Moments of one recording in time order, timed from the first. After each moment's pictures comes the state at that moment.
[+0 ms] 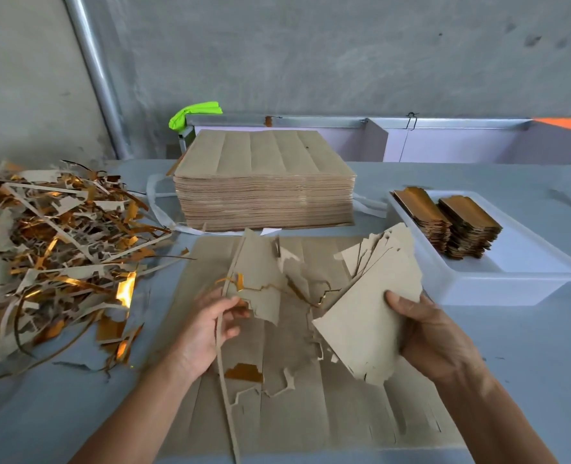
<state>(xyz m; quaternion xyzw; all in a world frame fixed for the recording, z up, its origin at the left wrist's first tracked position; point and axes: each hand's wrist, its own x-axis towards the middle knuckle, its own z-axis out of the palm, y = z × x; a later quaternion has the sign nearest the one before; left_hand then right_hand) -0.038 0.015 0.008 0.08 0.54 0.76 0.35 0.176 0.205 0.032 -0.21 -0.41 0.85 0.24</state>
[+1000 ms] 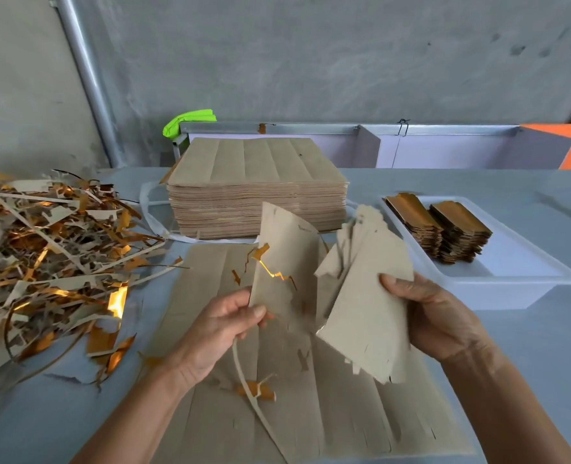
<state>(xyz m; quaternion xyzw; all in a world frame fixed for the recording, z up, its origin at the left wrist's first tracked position) -0.011 0.011 0.039 0.41 0.60 0.62 0.30 0.172 0.210 0.077 -0.20 -0.47 0.84 0.18</state>
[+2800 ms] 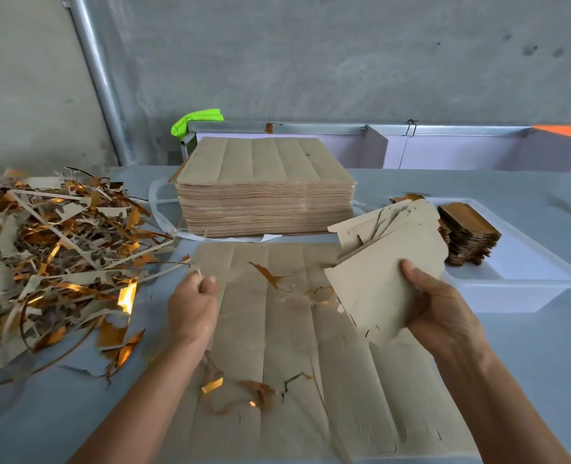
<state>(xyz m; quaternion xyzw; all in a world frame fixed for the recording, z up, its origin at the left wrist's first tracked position) -0.071 0.031 0.003 0.11 0.85 0.52 -0.06 0.159 0.212 0.067 -0.24 -0.36 0.83 0.36</state>
